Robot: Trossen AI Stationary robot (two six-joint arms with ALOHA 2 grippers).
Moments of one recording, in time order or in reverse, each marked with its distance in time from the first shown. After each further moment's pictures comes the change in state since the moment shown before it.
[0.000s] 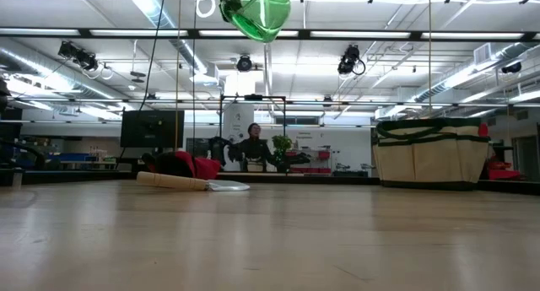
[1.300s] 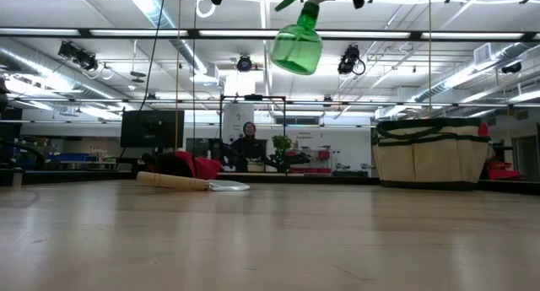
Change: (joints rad) left arm -0.035 -0.106 -0.002 0.015 -0.304 0.145; right arm -0.009 -0.125 -0.001 -0.229 0.634 0.334
